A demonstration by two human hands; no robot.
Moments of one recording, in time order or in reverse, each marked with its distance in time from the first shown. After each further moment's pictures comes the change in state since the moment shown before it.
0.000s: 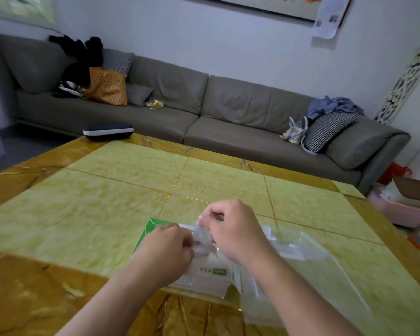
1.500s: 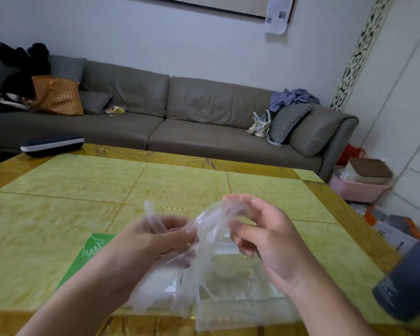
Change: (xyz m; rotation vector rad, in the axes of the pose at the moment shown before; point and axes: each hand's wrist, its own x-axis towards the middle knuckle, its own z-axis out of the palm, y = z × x) left_hand -0.006 0.090 -0.022 -1.177 -0.330 -0.019; right_hand -0.055 0.071 -0.108 0.806 0.092 0.142
